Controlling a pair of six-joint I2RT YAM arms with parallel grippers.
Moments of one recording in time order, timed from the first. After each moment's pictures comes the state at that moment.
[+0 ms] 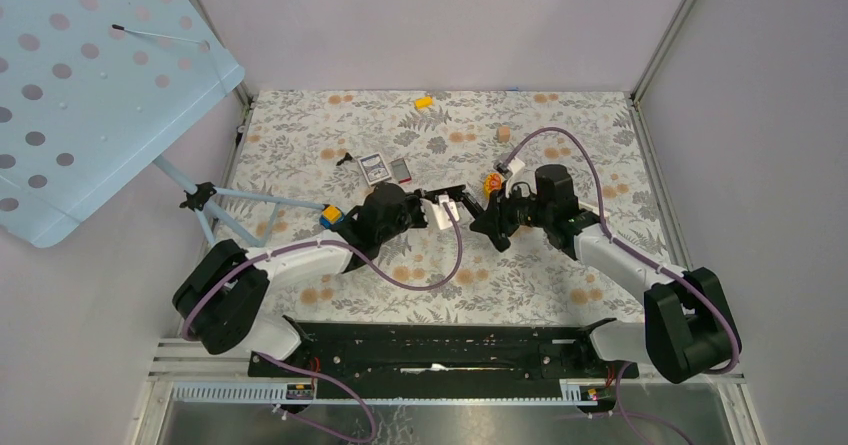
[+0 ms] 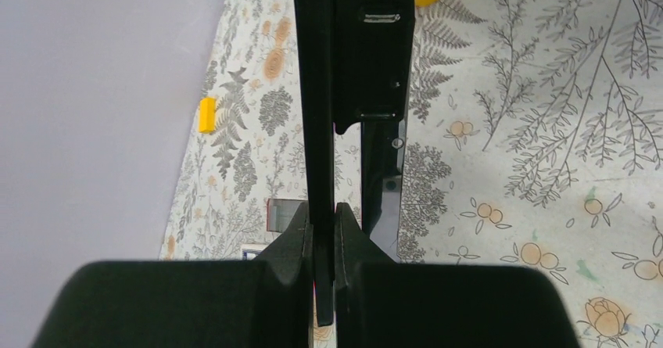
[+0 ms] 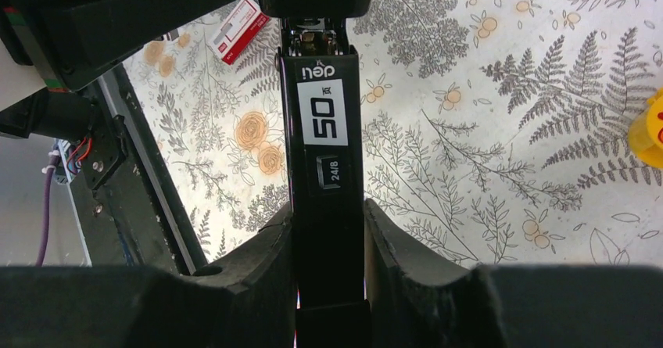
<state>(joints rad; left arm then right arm) -0.77 1.42 0.71 0.34 0.01 0.82 0.37 1.28 0.67 0.08 -0.69 0.12</state>
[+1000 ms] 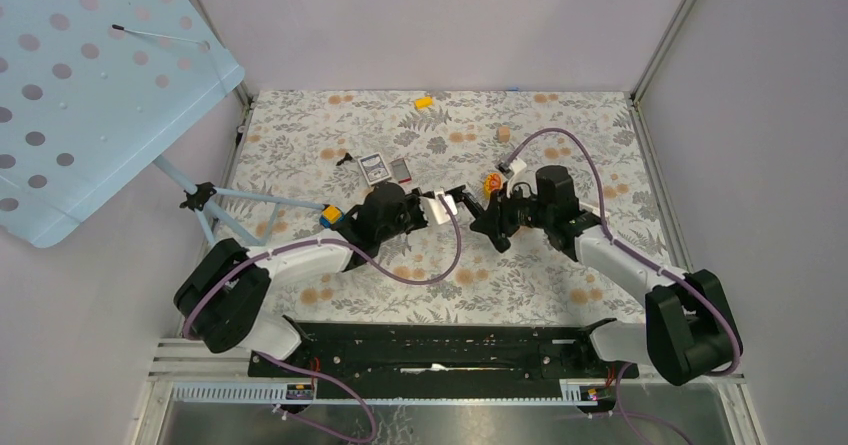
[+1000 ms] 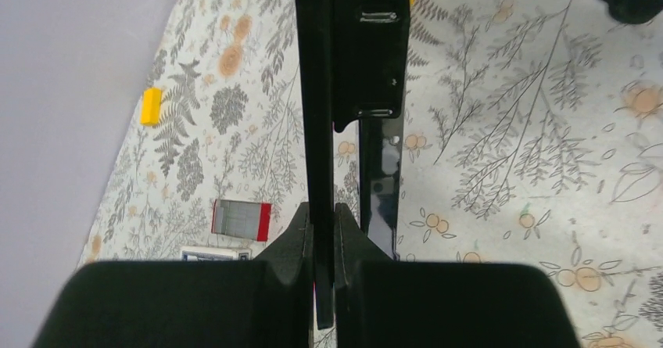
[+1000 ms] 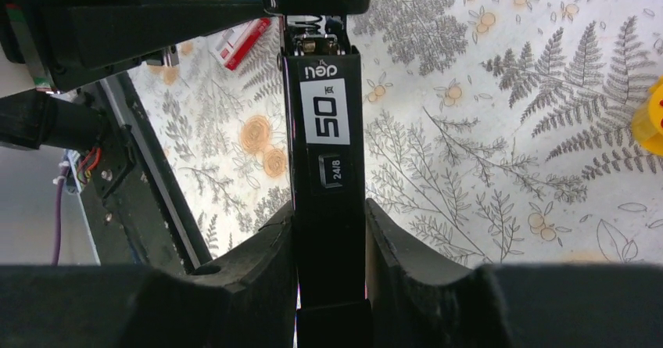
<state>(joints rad) -0.76 1.45 0.71 0.33 0.07 0.67 0.38 1.29 0.66 0.06 -0.66 0.15</state>
